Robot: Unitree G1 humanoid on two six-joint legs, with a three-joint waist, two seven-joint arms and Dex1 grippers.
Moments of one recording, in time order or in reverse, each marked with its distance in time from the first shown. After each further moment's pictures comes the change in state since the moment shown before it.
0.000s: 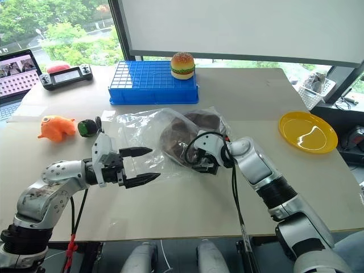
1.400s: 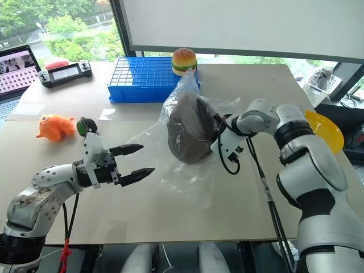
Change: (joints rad) left arm 0.065 0.008 0.067 -0.070 -0.033 0.018 0.116; right arm -0.636 -0.056 0.367 1.009 -0.766 -1.608 -0.261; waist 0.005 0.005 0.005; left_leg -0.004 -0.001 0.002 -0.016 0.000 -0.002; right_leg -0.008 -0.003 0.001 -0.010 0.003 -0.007
